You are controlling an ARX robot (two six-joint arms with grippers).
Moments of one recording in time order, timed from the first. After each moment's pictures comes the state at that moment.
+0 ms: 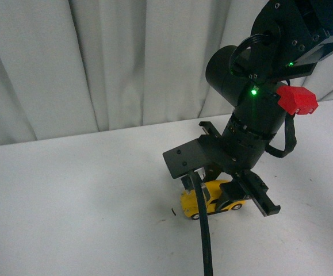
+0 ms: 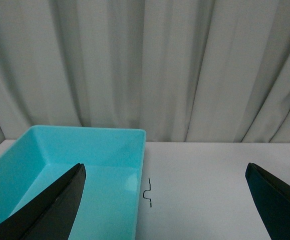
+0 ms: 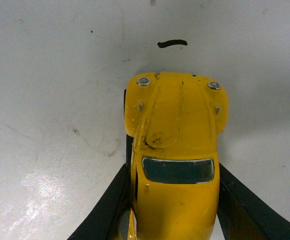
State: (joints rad) left arm 0.00 0.01 0.01 0.00 0.00 0.00; right arm 0.14 2.15 1.28 -0.60 -0.22 -1.47
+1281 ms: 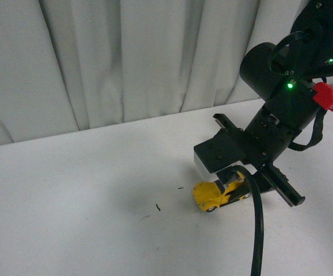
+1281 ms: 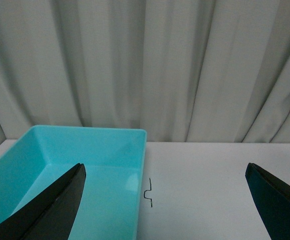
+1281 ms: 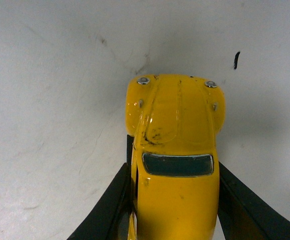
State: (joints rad) left arm 0.00 0.01 0.01 0.00 0.00 0.00; right arm -0.05 2.08 1.13 -0.52 -0.34 -1.72
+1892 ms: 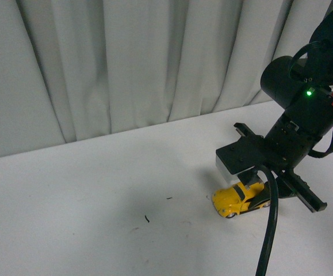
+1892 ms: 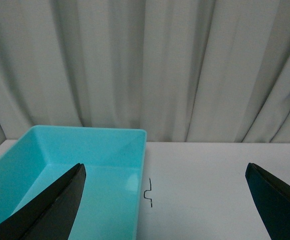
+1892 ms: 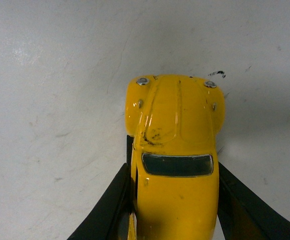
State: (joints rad) left arm 0.00 0.01 0.01 0.00 0.00 0.00; right arm -0.19 2.05 1.09 -0.57 -0.33 -1.73
